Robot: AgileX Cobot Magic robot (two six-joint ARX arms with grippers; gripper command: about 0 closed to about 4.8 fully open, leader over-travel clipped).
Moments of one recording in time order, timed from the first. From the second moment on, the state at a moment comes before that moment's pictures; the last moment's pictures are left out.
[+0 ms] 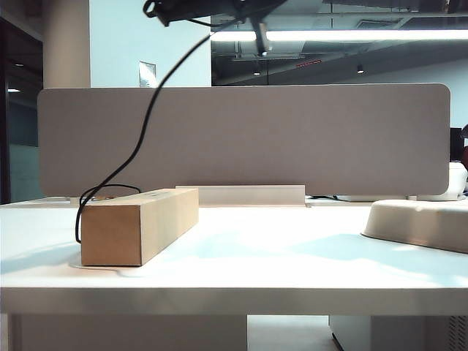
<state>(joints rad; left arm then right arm) -0.53 1.94 1.78 -0.13 1.43 -0.36 -0.04 1.24 0.72 1.10 -0.88 1.18</state>
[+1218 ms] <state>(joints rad) -0.42 2.06 1.77 -0.89 0.24 0.70 -0.04 1.24 0.72 1.01 -0.93 1.07</state>
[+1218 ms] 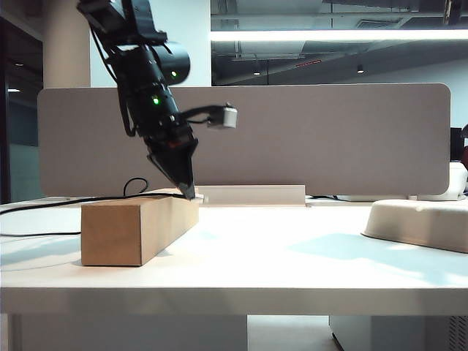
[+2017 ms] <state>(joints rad) -0.45 2.07 1.78 -0.87 0.16 0.70 -0.04 1.24 0.72 1.01 -0.93 1.05</state>
